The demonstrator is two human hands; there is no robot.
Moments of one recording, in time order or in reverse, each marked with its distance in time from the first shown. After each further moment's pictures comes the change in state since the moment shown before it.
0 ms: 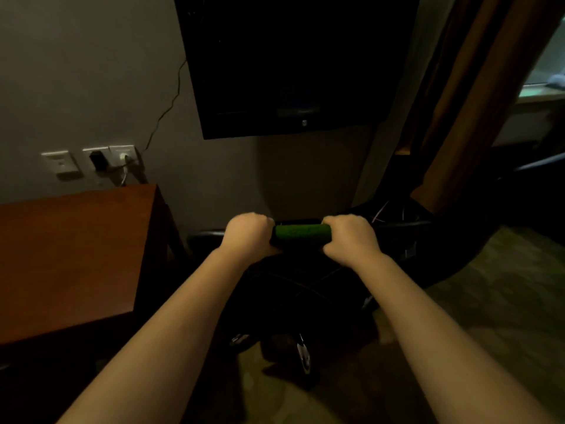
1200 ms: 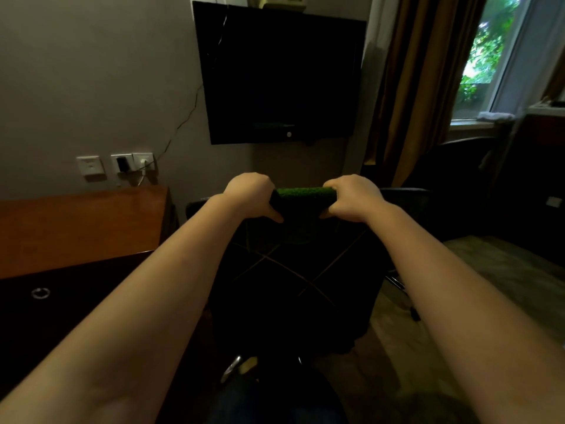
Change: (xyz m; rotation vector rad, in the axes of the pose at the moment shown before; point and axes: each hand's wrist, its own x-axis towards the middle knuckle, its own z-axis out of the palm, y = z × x) left_hand -0.197 0.076 -0.025 0.040 0.126 0.062; right_hand -0.216 -0.045 -0.030 -0.015 0.119 -0.047
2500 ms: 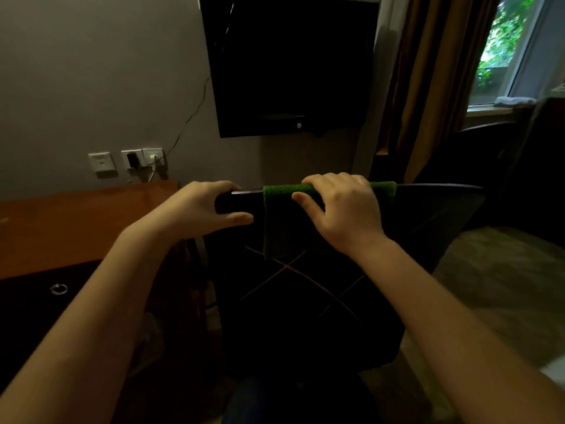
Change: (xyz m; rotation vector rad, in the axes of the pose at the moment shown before) left_hand -0.114 -0.062 -0.006 -0.390 0.175 -0.013; right_hand -0.054 -0.085 0.026 -0.045 0.507 -0.153
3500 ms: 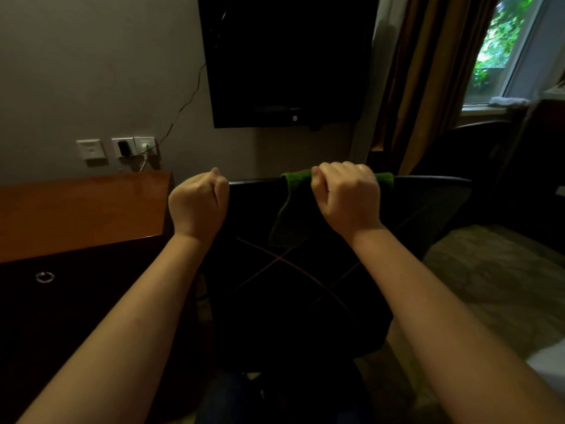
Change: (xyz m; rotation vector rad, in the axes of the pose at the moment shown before) left_hand 0.013 0.002 0.071 0.174 0.955 -0.018; right_hand 0.003 0.025 0.024 -0.106 0.444 -0.101
